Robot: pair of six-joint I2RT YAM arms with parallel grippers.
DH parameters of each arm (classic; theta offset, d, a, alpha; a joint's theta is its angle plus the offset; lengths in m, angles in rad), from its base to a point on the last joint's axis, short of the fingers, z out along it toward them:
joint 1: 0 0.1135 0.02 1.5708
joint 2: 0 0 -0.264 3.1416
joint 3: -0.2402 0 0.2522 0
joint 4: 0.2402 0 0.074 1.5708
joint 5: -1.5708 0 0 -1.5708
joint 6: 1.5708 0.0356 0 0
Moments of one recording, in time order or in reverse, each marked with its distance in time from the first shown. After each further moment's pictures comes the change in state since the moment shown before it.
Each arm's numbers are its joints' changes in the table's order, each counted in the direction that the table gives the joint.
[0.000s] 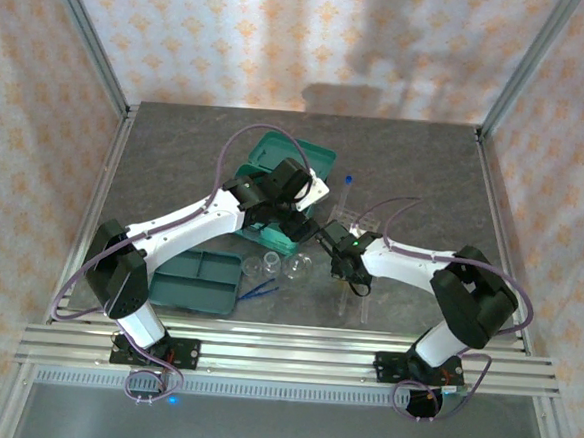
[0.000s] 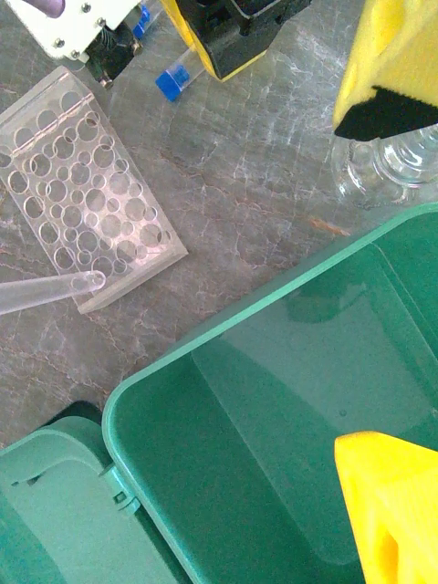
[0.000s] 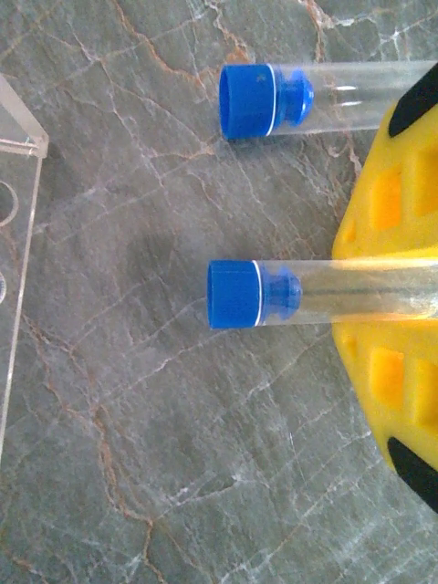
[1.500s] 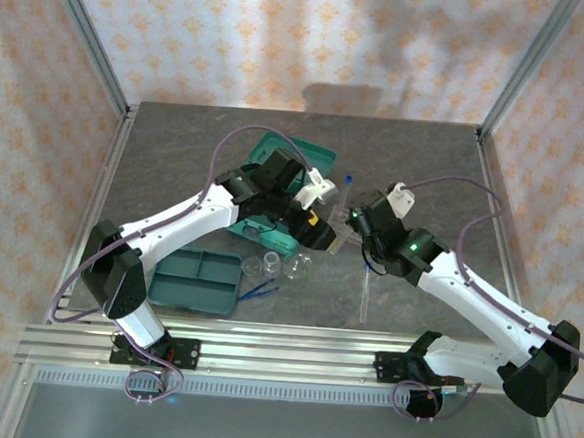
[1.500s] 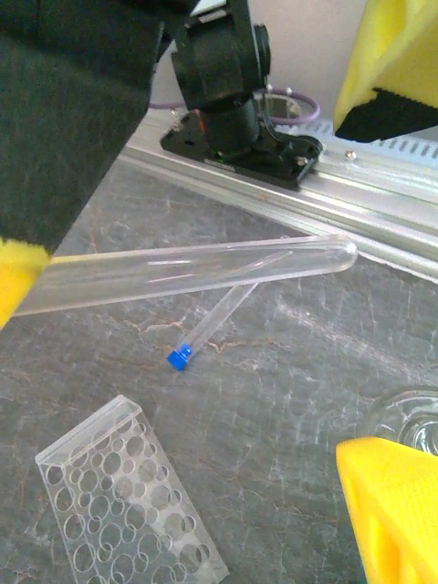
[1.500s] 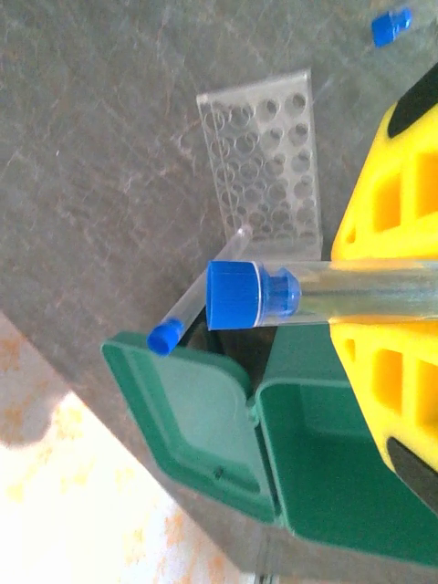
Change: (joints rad) left arm 0.049 0.013 -0.022 -0.032 -0.667 -0.225; right arm 0.004 0.455 -0.183 -0.030 -0.251 0.184
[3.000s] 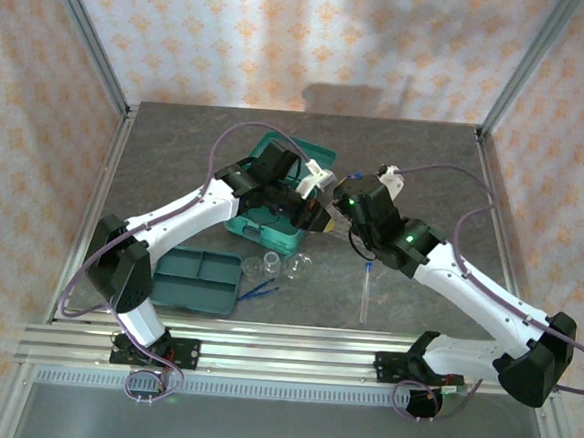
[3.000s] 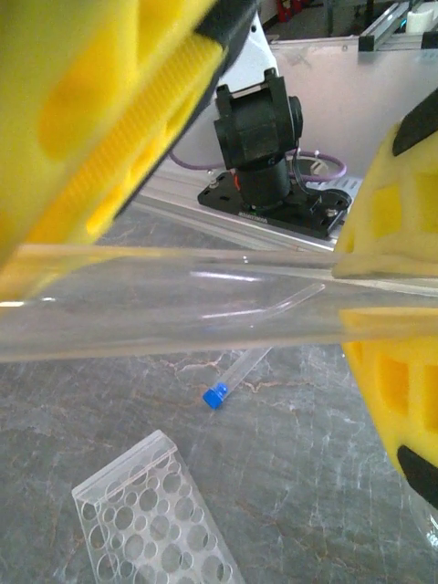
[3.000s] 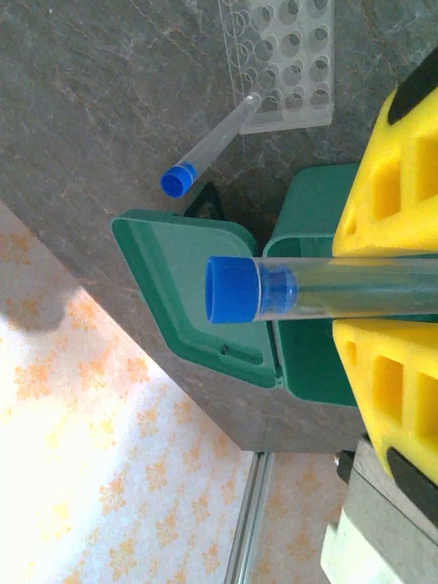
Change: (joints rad) left arm 0.054 -0.037 0.001 -0.103 -0.141 -0.078; right arm 0.031 -0.057 -0.107 -0.117 0.048 0.014
